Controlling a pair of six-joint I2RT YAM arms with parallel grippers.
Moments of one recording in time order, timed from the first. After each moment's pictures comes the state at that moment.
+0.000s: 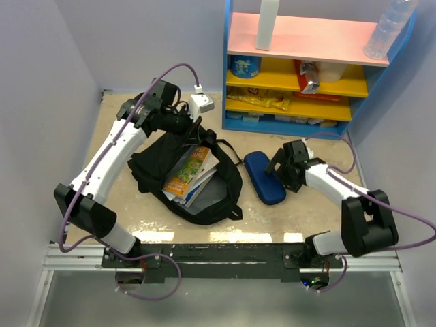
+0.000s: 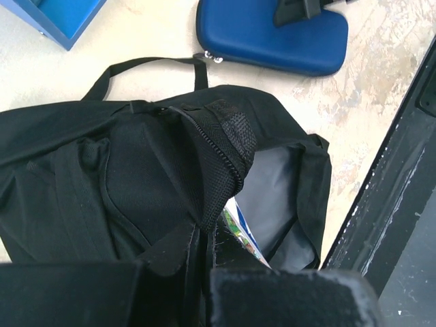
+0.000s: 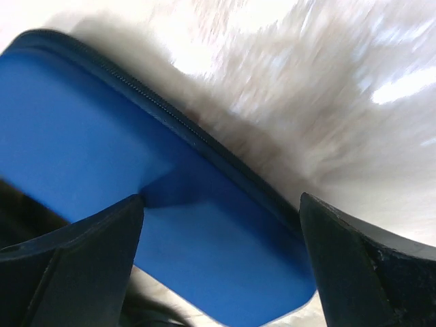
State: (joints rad) left arm -0.44 1.56 1.70 -1.02 0.52 0.37; right arm 0.27 1.43 0.81 -0.48 0.12 0.84
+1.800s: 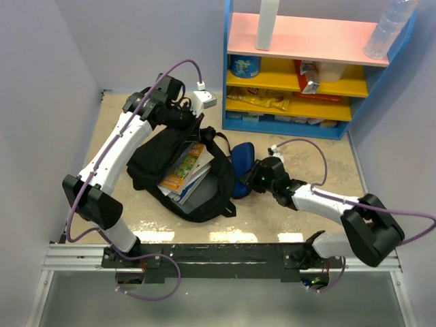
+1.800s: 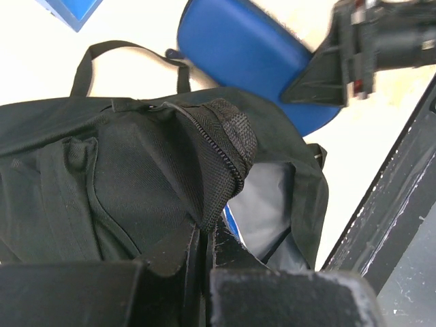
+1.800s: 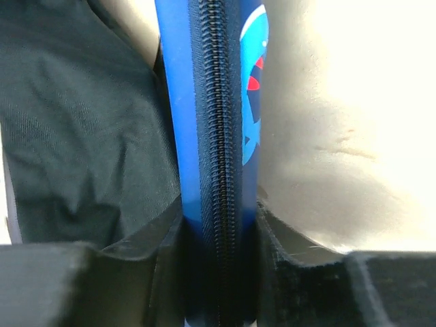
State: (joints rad) left arm -0.45 1.66 1.81 -1.09 0.47 0.35; right arm 0.63 1.34 0.54 0.15 0.06 1.01
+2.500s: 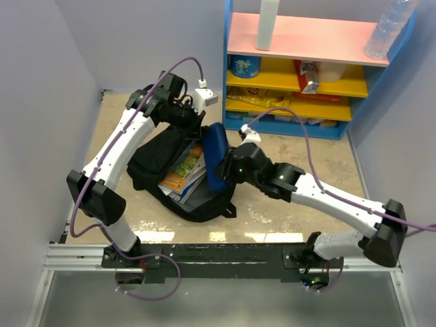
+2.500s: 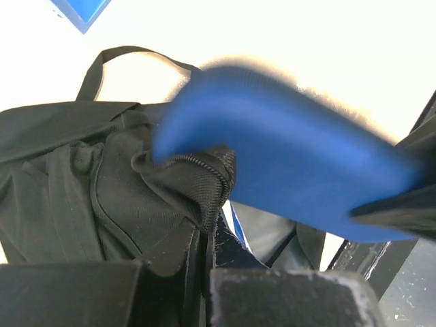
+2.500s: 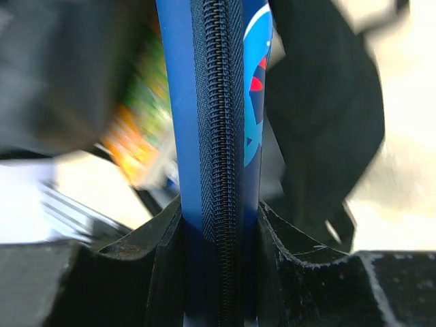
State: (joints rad) left arm -0.45 1.70 1.85 -1.08 0.46 0.34; right arm 0.96 1.25 1.10 -0.42 0.27 0.89
